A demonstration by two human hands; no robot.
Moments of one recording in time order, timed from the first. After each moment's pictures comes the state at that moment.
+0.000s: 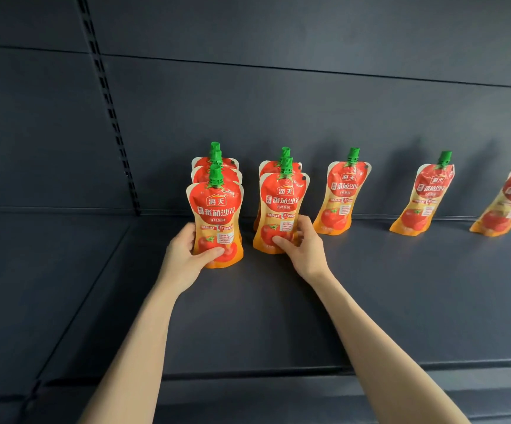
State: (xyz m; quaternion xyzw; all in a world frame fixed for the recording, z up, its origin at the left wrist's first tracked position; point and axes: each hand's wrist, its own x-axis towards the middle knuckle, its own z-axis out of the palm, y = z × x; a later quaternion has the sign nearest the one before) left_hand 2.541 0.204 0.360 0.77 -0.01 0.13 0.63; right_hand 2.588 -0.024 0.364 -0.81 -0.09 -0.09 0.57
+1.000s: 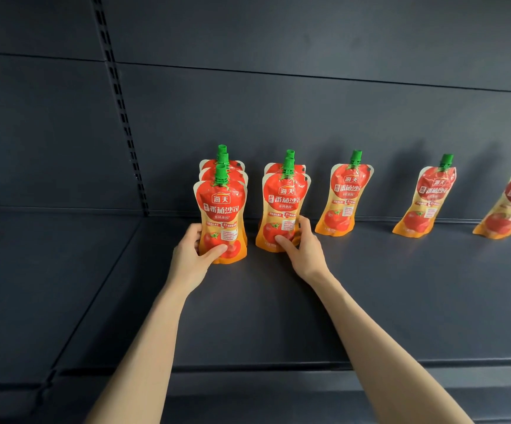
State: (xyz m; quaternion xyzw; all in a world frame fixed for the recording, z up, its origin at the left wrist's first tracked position) left_hand 2.541 0.204 0.355 0.80 0.02 0.16 0.57; right_hand 2.589 -0.016 0.363 -0.88 -0.05 -0.06 0.48
